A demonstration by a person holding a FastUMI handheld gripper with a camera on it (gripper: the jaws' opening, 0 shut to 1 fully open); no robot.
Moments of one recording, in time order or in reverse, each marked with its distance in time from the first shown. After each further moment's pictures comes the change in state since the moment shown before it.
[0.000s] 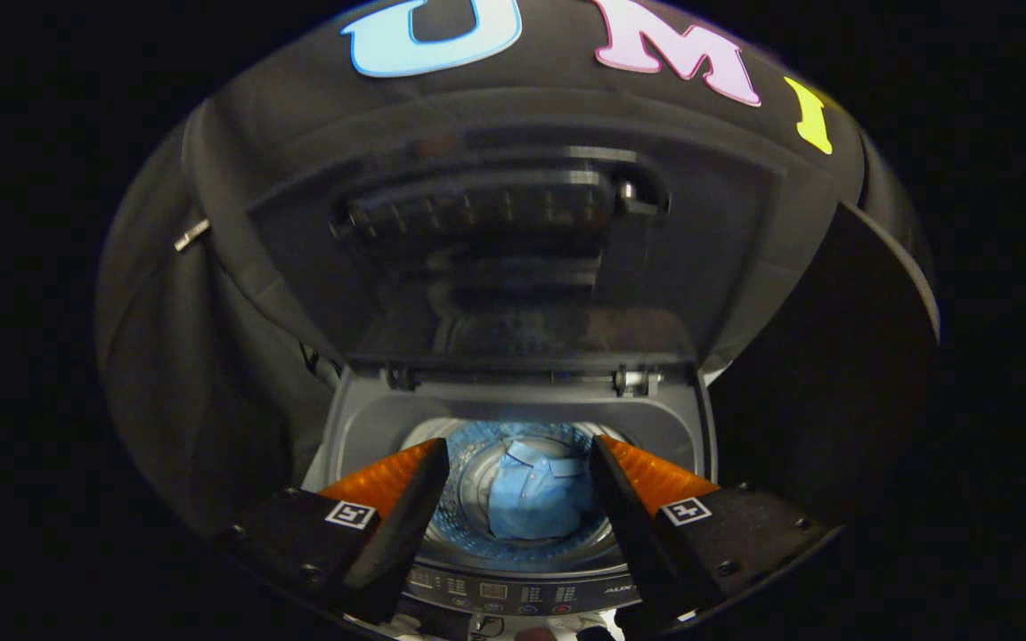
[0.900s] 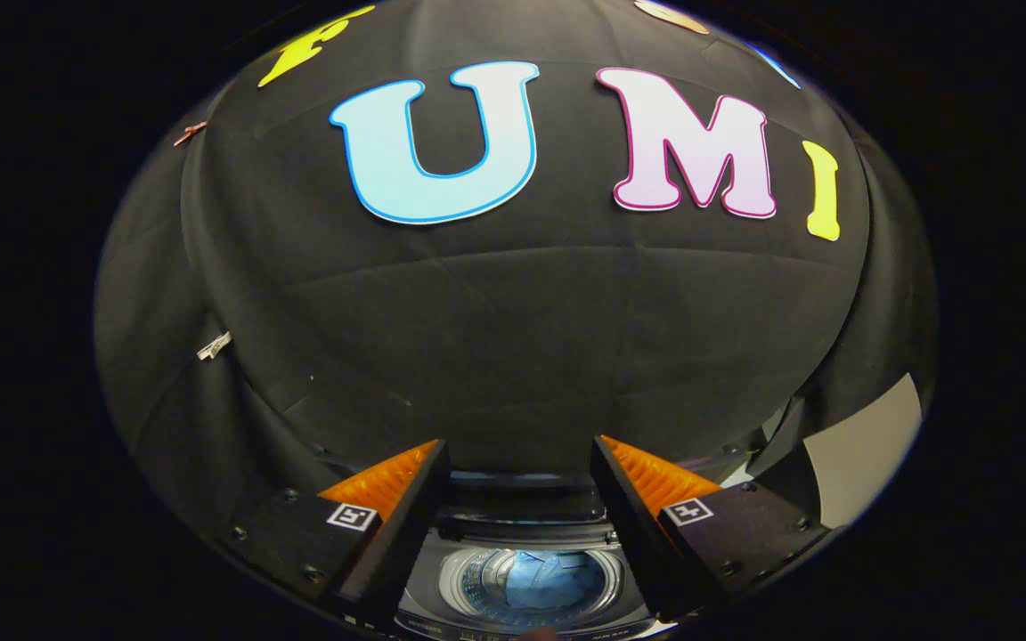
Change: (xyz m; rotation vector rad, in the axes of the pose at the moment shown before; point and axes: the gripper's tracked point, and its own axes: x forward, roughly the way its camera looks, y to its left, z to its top) arm -0.024 0.028 0.188 0.019 -0.242 0.021
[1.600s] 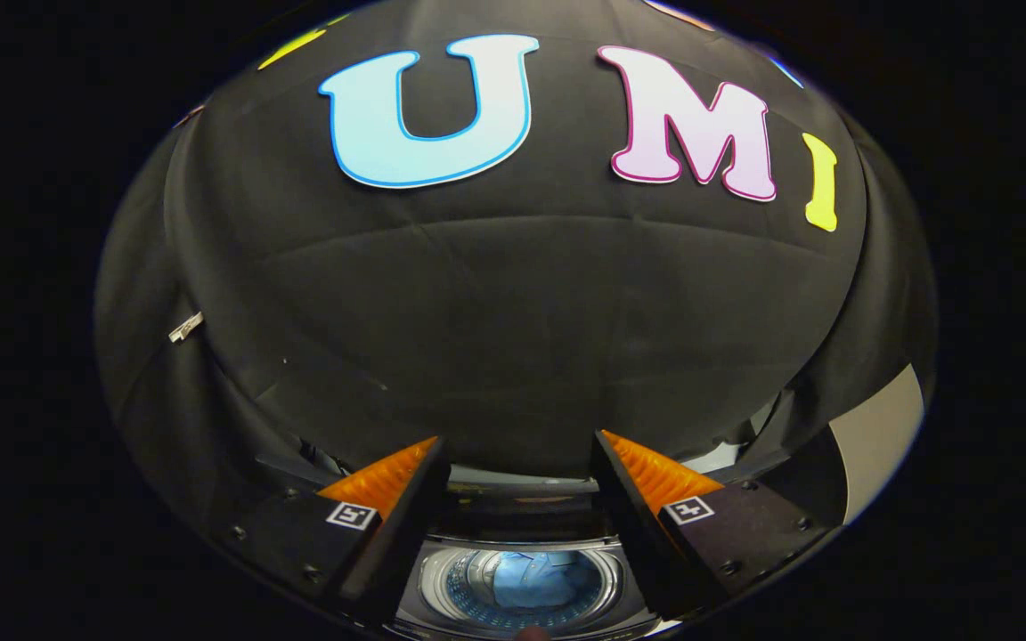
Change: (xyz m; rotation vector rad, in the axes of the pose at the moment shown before) arm 0.020 -0.009 -0.032 -0.036 0.002 -0.053
